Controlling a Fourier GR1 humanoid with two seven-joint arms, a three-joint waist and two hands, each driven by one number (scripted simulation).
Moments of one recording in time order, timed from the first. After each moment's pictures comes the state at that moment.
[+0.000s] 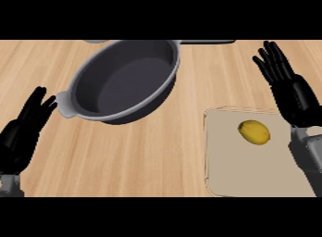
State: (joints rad) left arm -0.01 0.38 -0.03 -1.66 0.26 0.11 0.11; right arm -0.39 -0.44 0.16 -1.39 -0.37 0.01 -0.24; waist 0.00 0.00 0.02
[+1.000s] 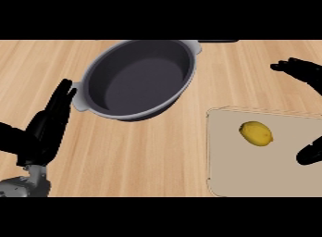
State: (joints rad) left arm -0.10 0.28 -0.11 -1.70 0.24 0.18 0.22; right arm -0.47 -0.76 0.18 -1.49 -0.34 0.62 -0.69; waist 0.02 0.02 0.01
